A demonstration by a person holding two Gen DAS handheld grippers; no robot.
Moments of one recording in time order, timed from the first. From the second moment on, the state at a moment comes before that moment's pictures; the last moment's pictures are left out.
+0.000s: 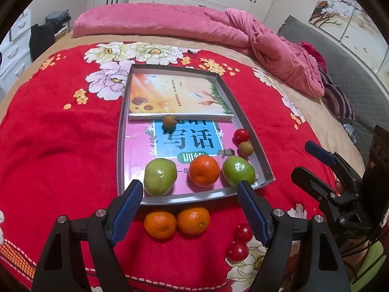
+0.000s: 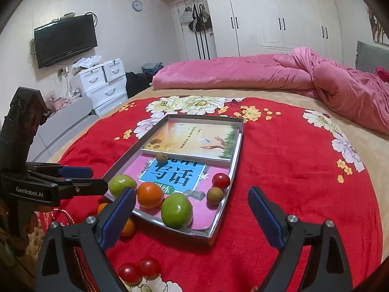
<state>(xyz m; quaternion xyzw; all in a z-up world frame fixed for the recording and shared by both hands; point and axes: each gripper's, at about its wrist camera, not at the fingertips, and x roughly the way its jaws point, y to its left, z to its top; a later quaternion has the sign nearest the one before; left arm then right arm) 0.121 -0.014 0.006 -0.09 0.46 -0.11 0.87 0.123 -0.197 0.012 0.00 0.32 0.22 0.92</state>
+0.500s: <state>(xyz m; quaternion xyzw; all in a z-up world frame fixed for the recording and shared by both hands) 0.111 -0.013 0.004 -0.08 0.47 -0.12 0.87 0.105 -0.182 0.011 -0.02 0.32 0.23 0.92</state>
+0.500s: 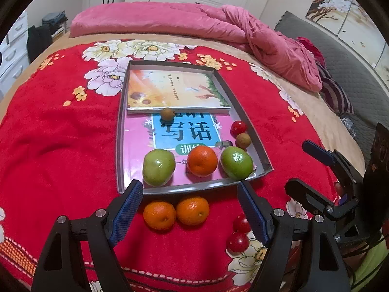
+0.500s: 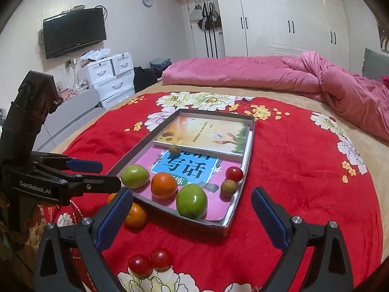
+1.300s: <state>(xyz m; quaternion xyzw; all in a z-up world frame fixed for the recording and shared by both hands) 0.096 -0.006 -0.006 -0.07 0.48 -0.12 0.87 0.089 -0.166 0.004 -0.03 0.34 0.24 0.91</state>
